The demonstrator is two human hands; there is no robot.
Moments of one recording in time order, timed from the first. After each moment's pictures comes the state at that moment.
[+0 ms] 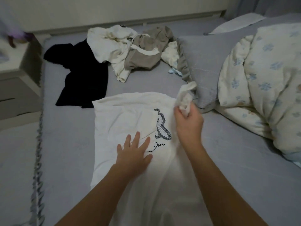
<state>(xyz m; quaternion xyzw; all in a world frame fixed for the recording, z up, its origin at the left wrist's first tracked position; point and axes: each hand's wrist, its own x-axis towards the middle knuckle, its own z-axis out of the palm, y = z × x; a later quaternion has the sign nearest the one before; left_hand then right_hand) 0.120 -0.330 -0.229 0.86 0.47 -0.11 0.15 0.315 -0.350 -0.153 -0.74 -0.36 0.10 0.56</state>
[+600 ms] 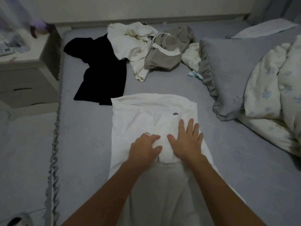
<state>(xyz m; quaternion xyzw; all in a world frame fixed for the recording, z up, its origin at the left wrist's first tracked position) 0.108 -0.294 -0.214 0.78 0.53 0.08 0.34 0.277 -0.328 -0.227 -0.86 -0.48 0.16 0.03</state>
